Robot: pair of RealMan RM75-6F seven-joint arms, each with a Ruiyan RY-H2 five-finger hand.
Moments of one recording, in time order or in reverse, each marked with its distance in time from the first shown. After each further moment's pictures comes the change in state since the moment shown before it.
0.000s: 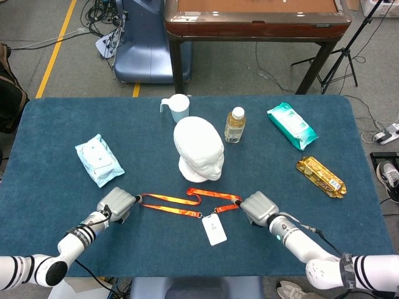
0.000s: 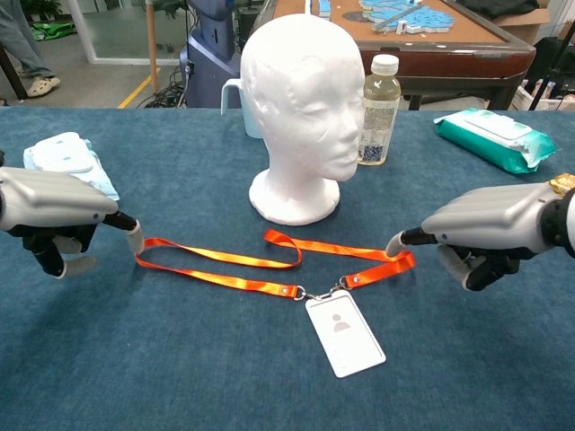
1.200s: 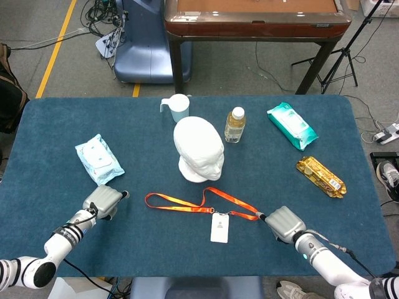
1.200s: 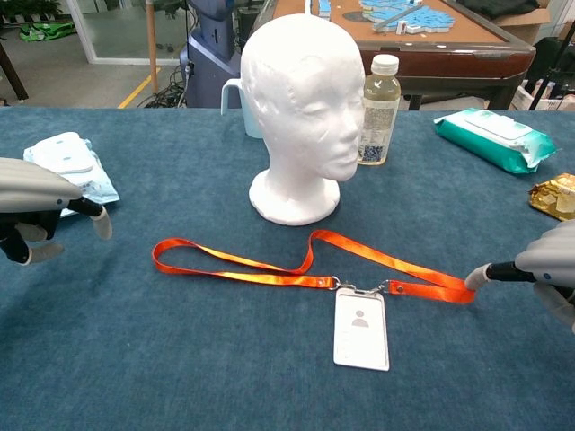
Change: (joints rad) left arm 0.051 0.066 0.003 0.007 0.017 0.015 -0.039; right arm -0.079 0.144 -0.220 -0.123 -0.158 0.140 0.071
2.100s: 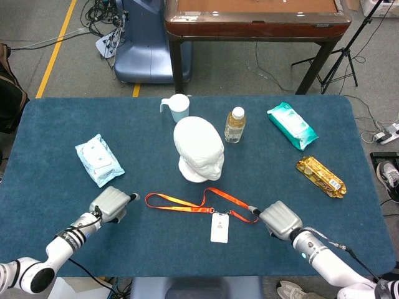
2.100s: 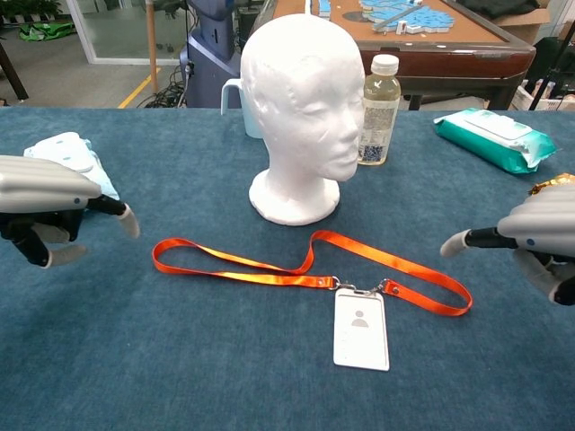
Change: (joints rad) left arm 0.035 -0.008 -0.042 -0.029 0.173 -0.016 -0.092; right arm -0.018 0.033 0.066 -0.051 -0.102 0.020 0.016
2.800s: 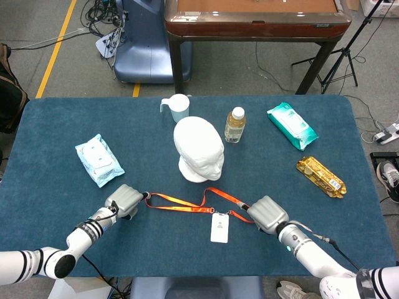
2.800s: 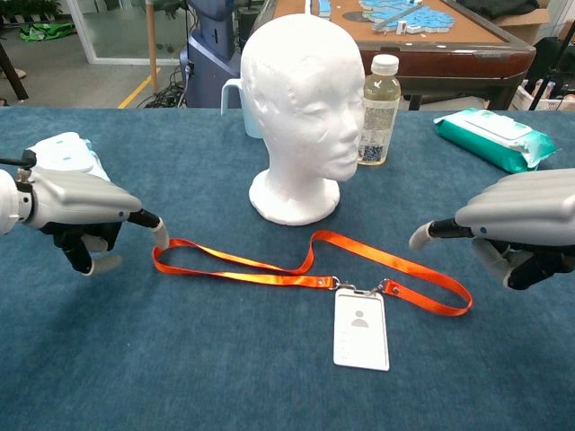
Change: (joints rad) left arm -0.083 -0.109 -0.020 0.085 -0.160 -0.058 0.095; right arm 0.098 -0.055 0.049 -0.014 0.193 -0.009 -0.106
